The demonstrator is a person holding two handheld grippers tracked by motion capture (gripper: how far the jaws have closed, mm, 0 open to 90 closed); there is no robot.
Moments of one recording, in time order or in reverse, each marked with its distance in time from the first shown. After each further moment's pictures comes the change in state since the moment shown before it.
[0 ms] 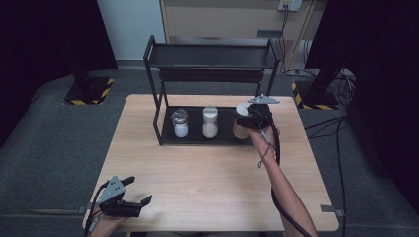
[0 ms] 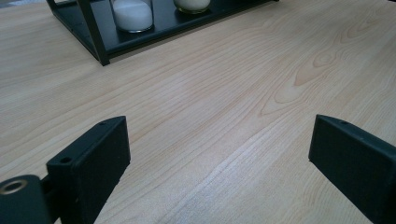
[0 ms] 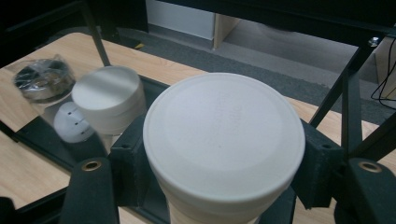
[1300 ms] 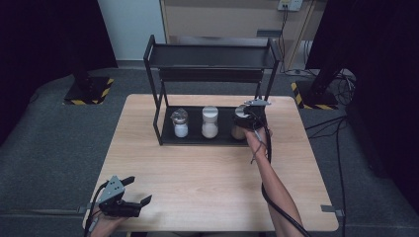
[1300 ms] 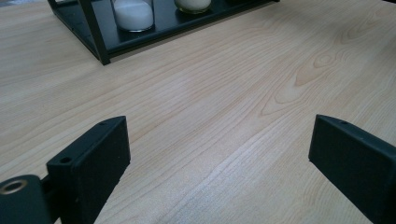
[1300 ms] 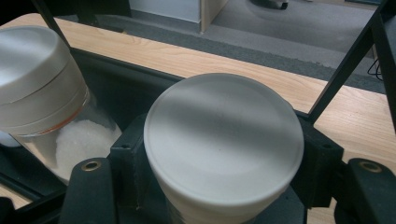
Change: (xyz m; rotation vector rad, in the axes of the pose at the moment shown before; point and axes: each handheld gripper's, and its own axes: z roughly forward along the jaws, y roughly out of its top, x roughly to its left) left arm 0.001 -0.001 0.000 -0.002 -0.001 -0.006; right arm -0.006 -0.019 0.055 0.059 -0.048 0.053
